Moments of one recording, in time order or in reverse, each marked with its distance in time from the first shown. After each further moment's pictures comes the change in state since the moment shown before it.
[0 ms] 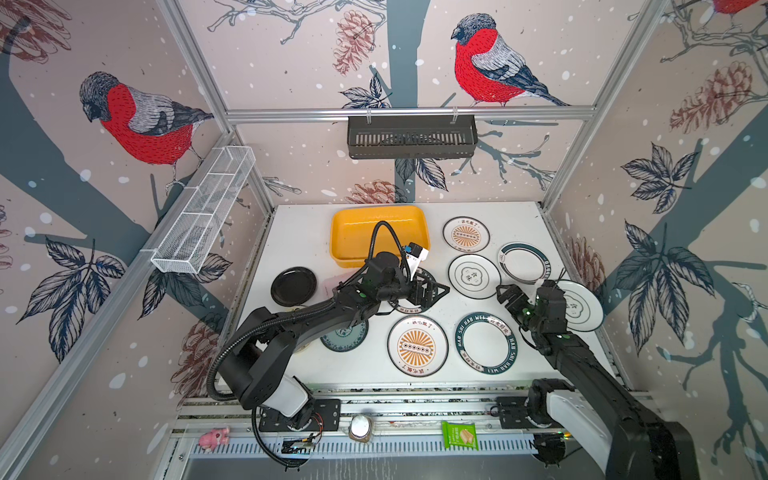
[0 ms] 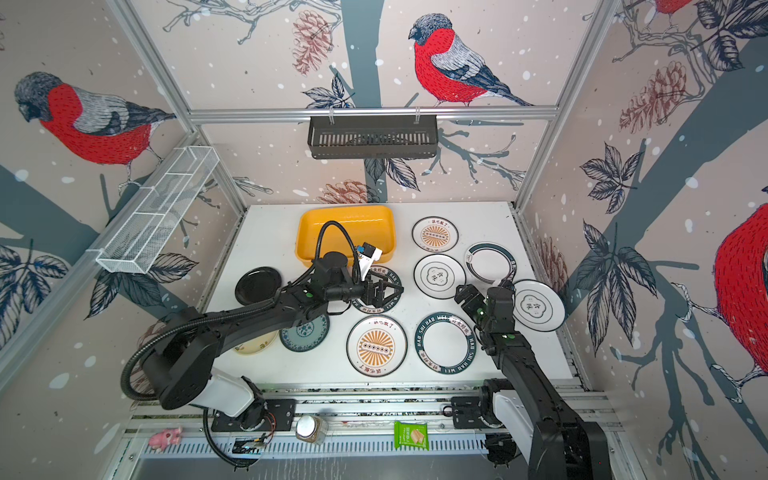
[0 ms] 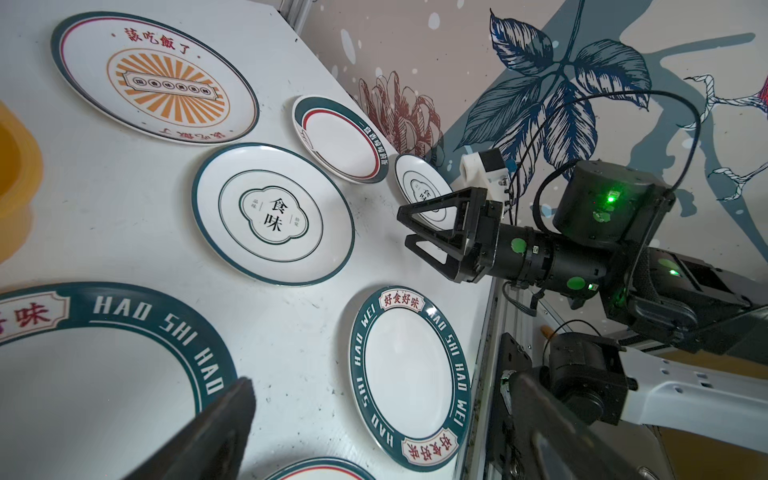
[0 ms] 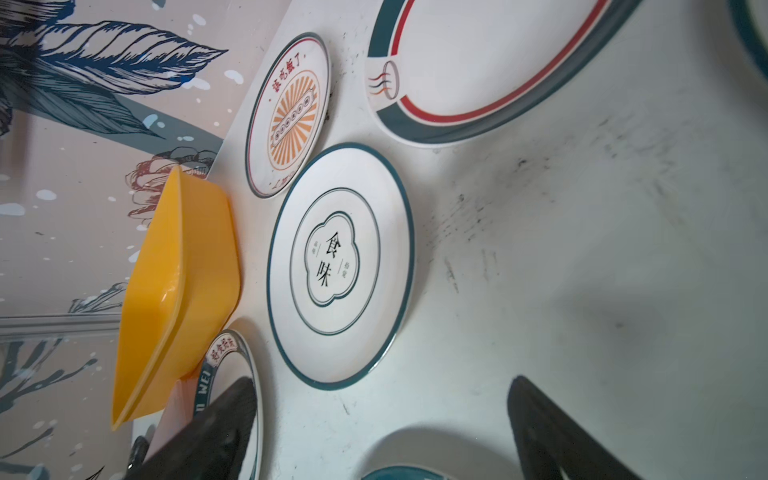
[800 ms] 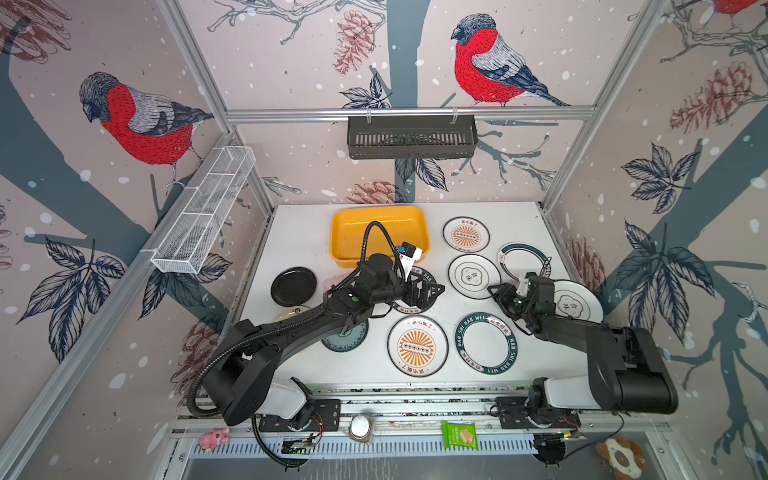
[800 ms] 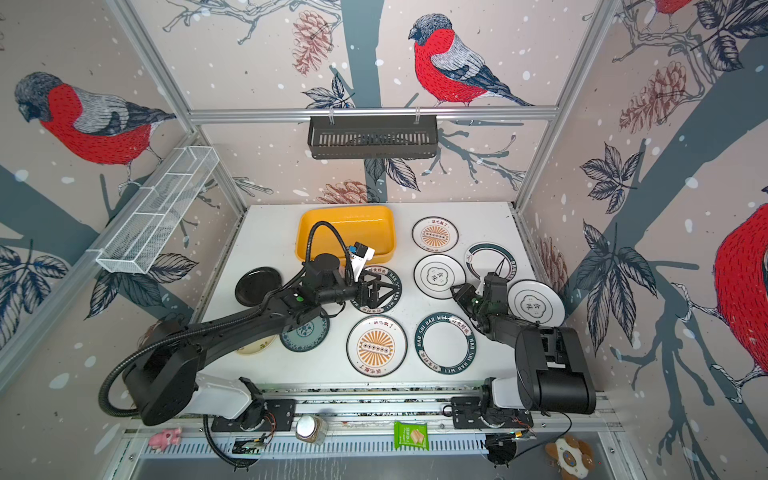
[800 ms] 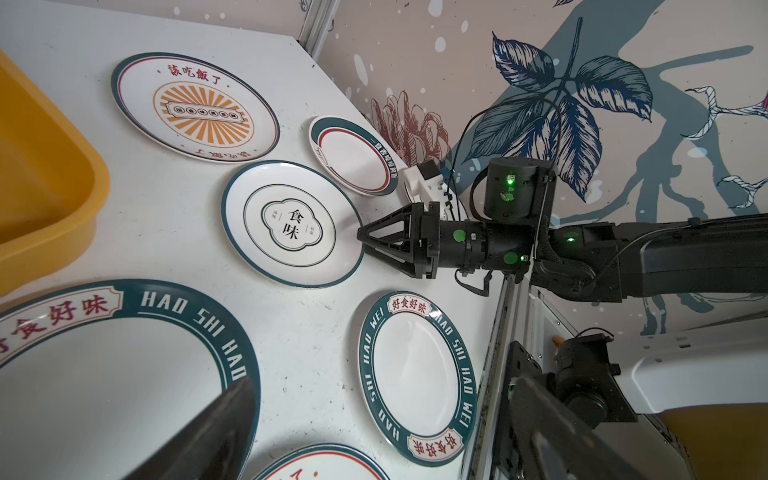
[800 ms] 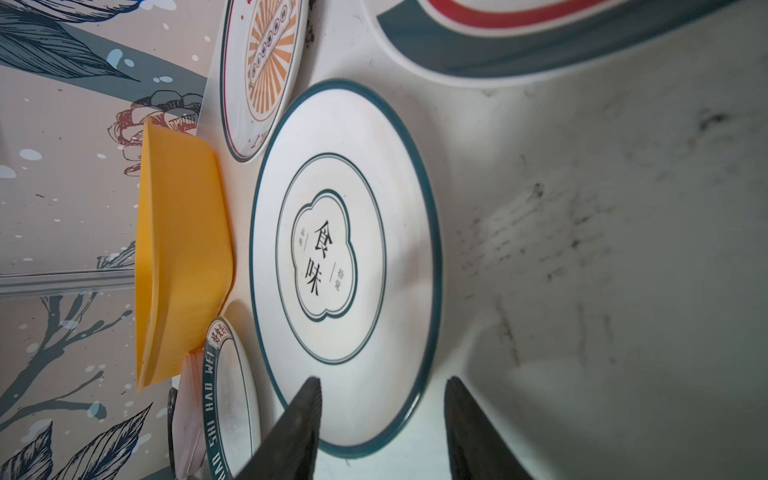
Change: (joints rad) left arm -0.002 -0.122 -0.043 -0.045 -0.071 0.014; right arm -0.041 0.484 0.084 0.286 -0.192 -0.018
